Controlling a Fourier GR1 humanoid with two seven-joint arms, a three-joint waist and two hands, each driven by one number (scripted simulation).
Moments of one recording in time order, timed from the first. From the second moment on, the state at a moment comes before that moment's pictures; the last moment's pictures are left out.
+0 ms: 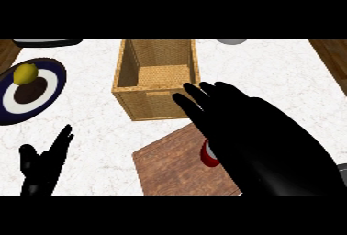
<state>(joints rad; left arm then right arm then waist) 0.12 0.47 -0.23 -1.47 0.36 0.26 0.13 -1.00 -0.61 0.68 -2.07 -0.04 0.44 1.16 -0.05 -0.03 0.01</state>
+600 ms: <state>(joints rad) 0.09 0.46 -0.23 -1.45 0.35 0.22 0.14 -0.92 -0.61 0.81 -2.08 0.09 0.38 1.17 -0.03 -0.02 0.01</state>
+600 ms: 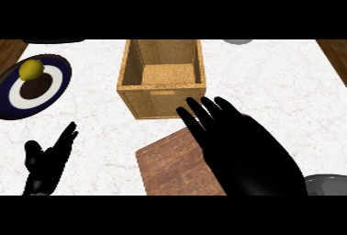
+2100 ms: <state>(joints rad) 0.07 0.40 -0.22 -1.45 0.29 0.21 0.17 -0.59 -0.49 0.92 -1.92 0.52 0.32 1.03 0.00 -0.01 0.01</state>
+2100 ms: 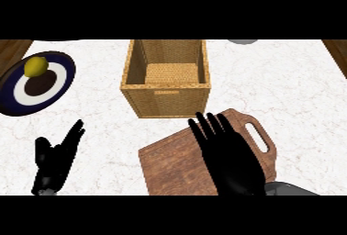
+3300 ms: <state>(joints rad) 0.09 0.38 -0.18 -1.47 0.25 0.17 0.18 -0.46 -0.41 0.89 -1.77 0.71 0.36 0.93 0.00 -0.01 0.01</state>
